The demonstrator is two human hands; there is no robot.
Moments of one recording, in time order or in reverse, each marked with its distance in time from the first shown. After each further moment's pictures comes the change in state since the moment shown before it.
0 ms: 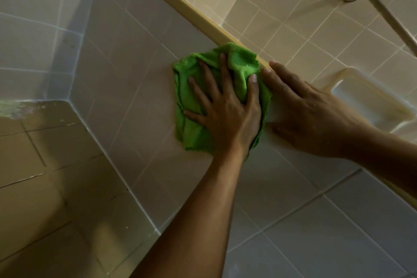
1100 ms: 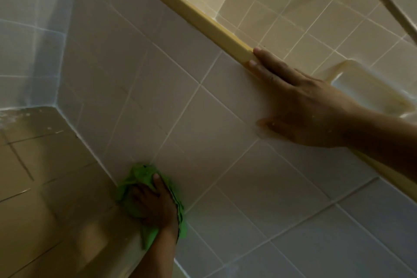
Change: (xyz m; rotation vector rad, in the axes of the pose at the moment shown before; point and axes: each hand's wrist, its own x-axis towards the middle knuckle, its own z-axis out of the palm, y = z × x) left_hand -0.069 -0.238 -0.030 0.083 0.004 -0.622; right_hand 0.033 0.002 -0.004 0.081 -0.018 -0.066
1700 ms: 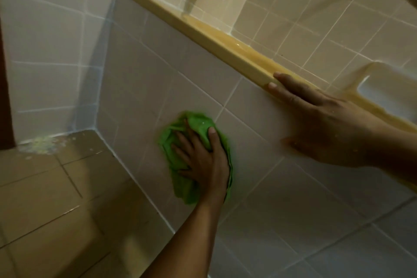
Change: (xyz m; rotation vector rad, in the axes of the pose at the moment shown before) left_hand -0.002 0.157 -0.007 -0.080 -0.125 0.241; right_hand 0.000 -0.007 -0.007 0.066 -0.045 0.077
